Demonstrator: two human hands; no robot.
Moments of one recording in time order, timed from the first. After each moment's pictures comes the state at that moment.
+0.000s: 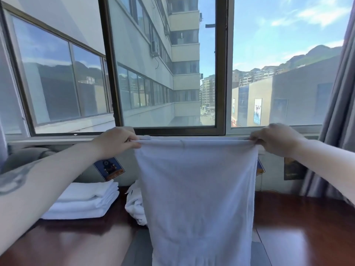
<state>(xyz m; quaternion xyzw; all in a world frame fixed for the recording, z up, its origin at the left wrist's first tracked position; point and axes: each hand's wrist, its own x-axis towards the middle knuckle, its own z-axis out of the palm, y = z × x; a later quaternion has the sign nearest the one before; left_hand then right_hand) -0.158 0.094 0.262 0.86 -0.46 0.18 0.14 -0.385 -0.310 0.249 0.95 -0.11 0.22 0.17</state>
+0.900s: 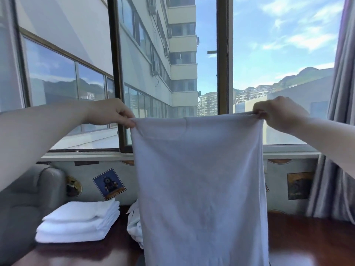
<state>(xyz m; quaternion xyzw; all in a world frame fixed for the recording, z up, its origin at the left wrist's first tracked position) -0.173 0.136 0.400 0.87 -0.47 0.11 0.13 -0.389 -0.261 0.359 0.90 -0.12 0.40 0.12</state>
